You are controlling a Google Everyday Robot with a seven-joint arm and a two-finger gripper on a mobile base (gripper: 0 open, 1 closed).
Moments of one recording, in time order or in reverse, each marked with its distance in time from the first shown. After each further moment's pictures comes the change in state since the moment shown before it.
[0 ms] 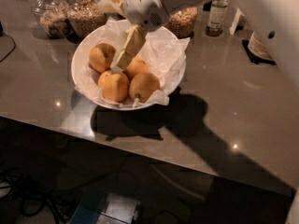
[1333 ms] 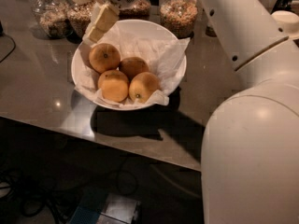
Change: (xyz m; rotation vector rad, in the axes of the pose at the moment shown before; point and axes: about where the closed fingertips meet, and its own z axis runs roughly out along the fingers) arm -0.022 -0.072 0.038 -0.035 0.030 -0.106
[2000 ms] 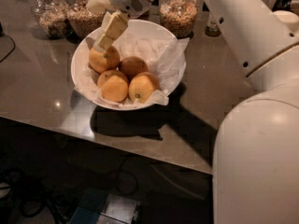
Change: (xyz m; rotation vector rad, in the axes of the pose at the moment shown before) arm 0.030 0.007 -0.003 0.020 0.026 0.112
